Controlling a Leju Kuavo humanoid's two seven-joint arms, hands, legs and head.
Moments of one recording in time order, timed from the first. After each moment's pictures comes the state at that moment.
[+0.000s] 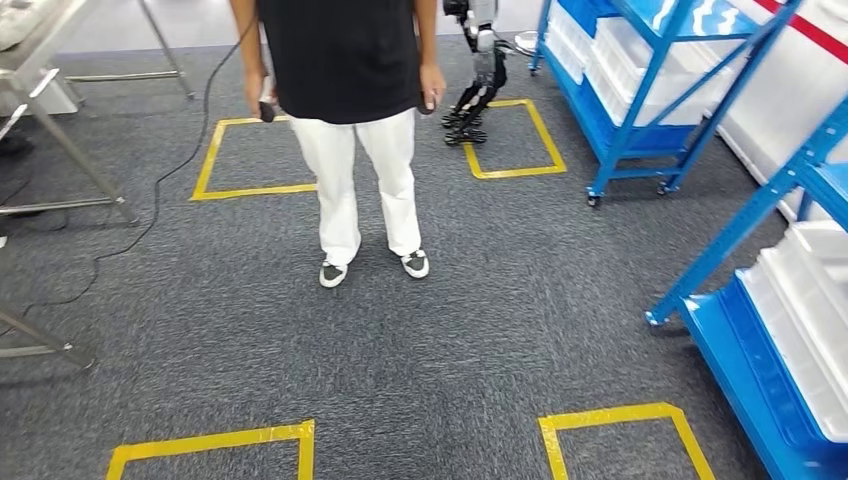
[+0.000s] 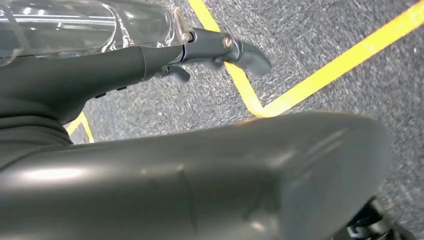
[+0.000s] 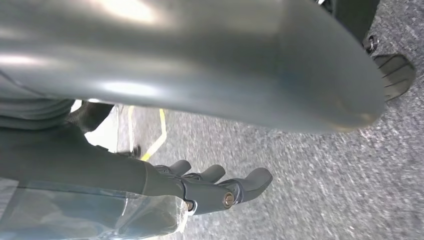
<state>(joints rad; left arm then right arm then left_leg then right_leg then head) -0.11 -0.02 -1.09 -0.25 0.59 0.40 0.07 -0.08 0.08 0.08 -0.21 -0.63 -0.28 0.24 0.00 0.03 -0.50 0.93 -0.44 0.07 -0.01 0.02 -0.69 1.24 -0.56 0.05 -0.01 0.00</state>
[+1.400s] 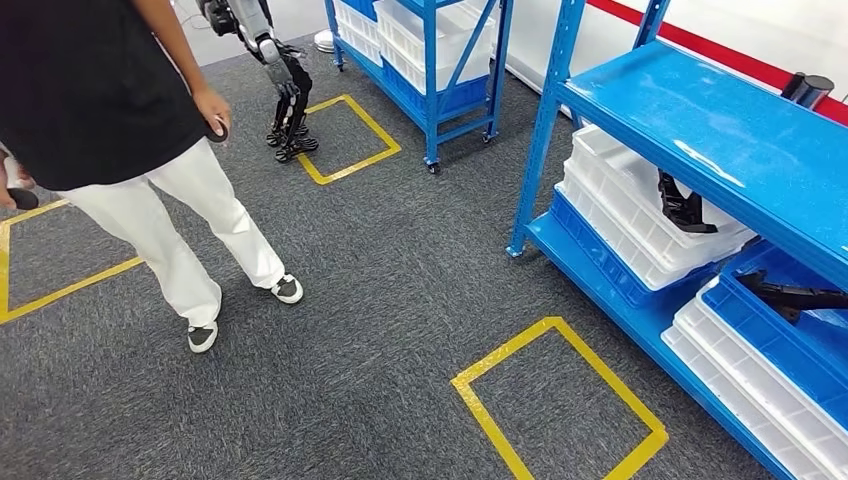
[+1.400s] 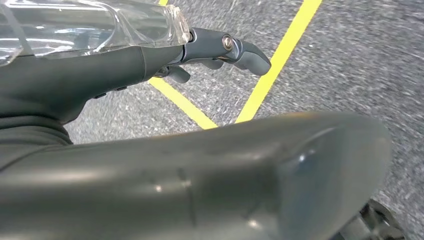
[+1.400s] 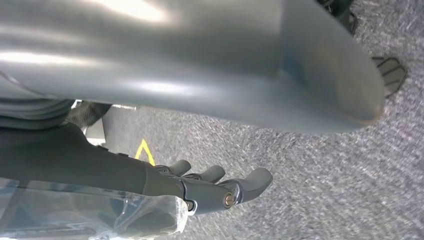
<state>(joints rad) -0.12 -0.02 -1.10 -0.25 0.59 0.41 0.07 -0.08 0.08 0.10 -0.21 -0.65 -0.27 0.23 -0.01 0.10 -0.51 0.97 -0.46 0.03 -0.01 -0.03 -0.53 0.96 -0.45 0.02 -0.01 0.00</state>
